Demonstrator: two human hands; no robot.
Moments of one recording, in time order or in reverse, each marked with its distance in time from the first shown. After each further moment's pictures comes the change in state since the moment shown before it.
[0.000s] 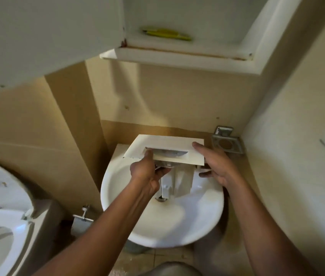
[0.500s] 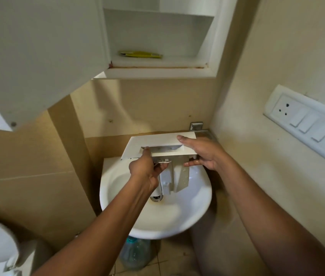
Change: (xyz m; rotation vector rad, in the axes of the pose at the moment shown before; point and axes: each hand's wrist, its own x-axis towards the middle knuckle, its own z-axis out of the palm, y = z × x) left_hand -0.041 0.026 -0.025 0.130 -0.206 -0.029; right_hand -0.087 -0.027 0.033 0.138 0.096 -0.036
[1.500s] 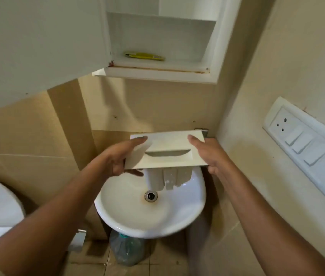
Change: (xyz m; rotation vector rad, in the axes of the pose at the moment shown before) left_hand -0.024 0.037 0.003 0.605 -0.186 0.000; right_hand 0.018 0.004 -0.064 -0.118 0.060 -0.162
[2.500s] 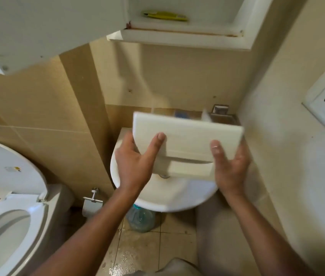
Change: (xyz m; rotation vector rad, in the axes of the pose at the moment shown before) left_hand -0.040 -0.084 0.009 0.211 0.601 0.813; right_hand -0.080 0.057 0.046 0.113 0.369 -0.657
